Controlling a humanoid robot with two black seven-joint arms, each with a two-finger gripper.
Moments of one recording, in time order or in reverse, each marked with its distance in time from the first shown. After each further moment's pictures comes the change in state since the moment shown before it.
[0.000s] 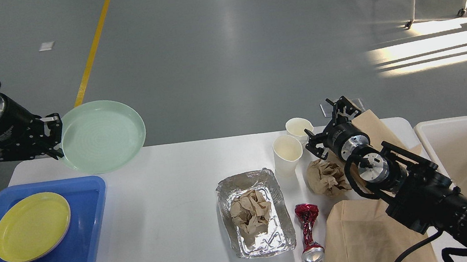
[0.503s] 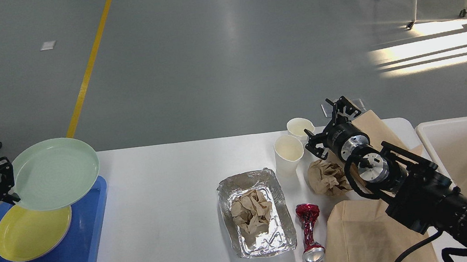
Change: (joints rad) left arm 0.301 0.172 -0.124 0.104 -0.005 0.030 -0.001; right arm 0.000 0.000 0.000 0.000 -0.001 0.000 0.000
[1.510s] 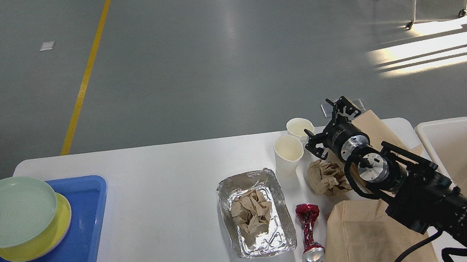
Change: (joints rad) left arm 0.427 -0.028 -0.319 0.279 0.042 0.173 0.005; right arm 0.000 0.000 0.000 0.000 0.001 0.000 0.000
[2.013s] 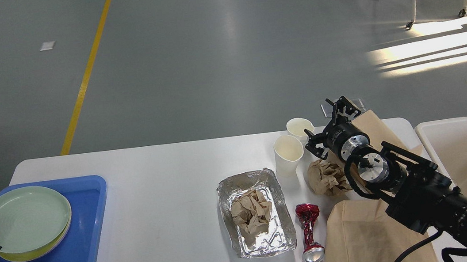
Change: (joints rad) left arm 0.034 -0.044 -0.008 -0.001 0.001 0.018 -0.001; right arm 0.000 0.000 0.000 0.000 0.000 0.000 0.000
